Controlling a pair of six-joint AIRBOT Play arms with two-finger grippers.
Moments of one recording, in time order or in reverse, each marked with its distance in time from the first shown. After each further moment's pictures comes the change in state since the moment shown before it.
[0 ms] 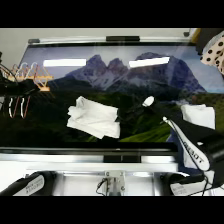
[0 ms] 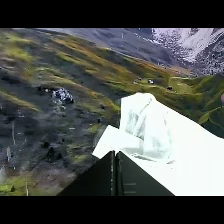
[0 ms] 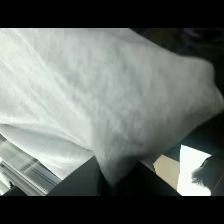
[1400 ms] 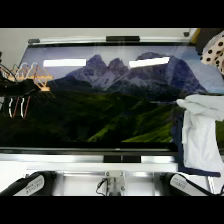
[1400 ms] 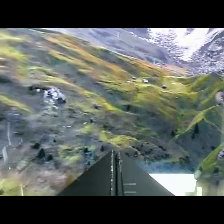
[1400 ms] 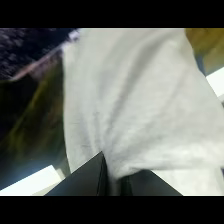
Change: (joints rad) left arm -0.002 0.007 0.000 -0.022 -0.016 0.000; right arm -0.974 0.368 0.714 -0.760 0.761 0.064
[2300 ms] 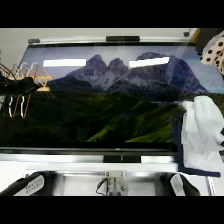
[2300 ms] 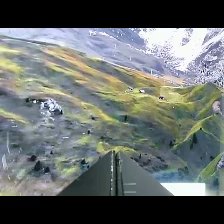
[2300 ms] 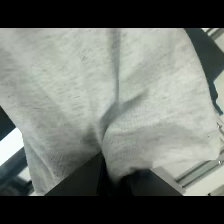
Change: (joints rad) left arm 0.000 -0.003 0.000 -0.008 0.047 0.011; right arm -0.130 0.381 -0.681 -0.200 0.011 0.008
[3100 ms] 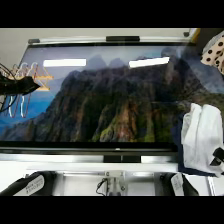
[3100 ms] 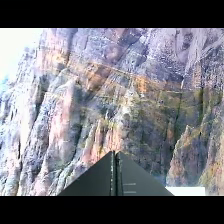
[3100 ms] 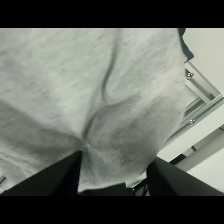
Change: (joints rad) left arm 0.000 0.000 0.000 -0.001 0.013 -0.003; right arm -0.158 0.033 -0.243 -0.138 -0.043 -0.135
